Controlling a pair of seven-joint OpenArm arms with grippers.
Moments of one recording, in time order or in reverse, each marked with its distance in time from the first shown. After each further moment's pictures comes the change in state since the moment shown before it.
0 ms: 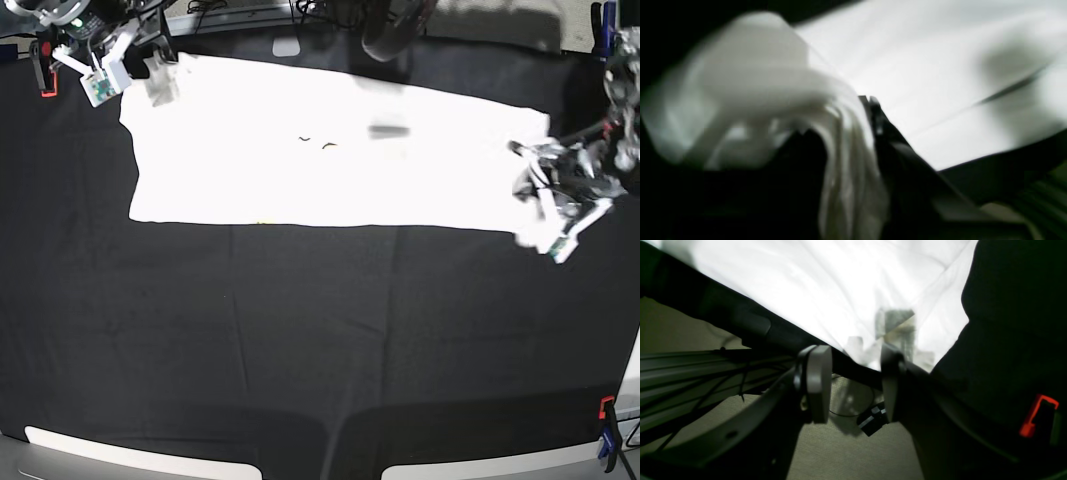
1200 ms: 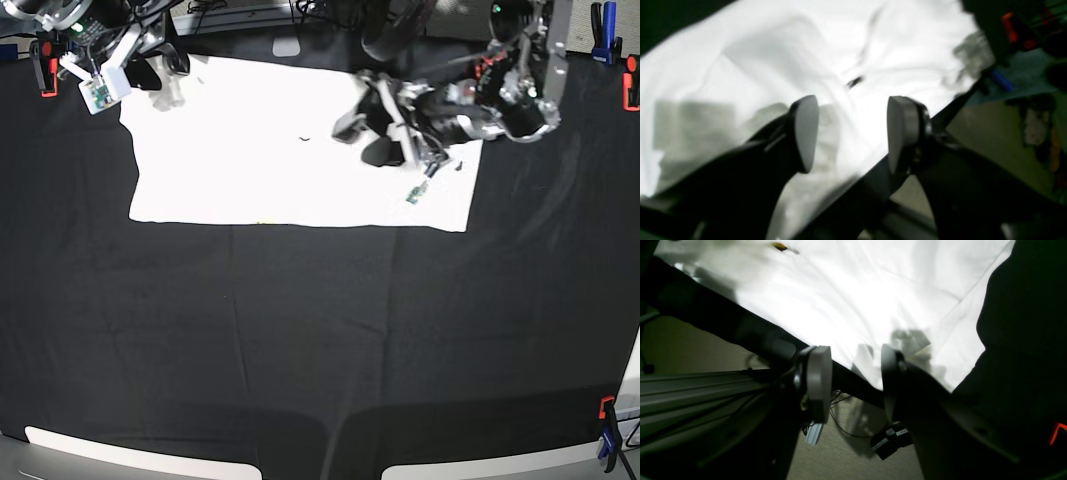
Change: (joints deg) left arm 6.1 18.6 13.7 4.3 -1.2 -3.9 -7.8; right arm 1.1 0.0 0.0 0.0 5.9 0.0 1.3
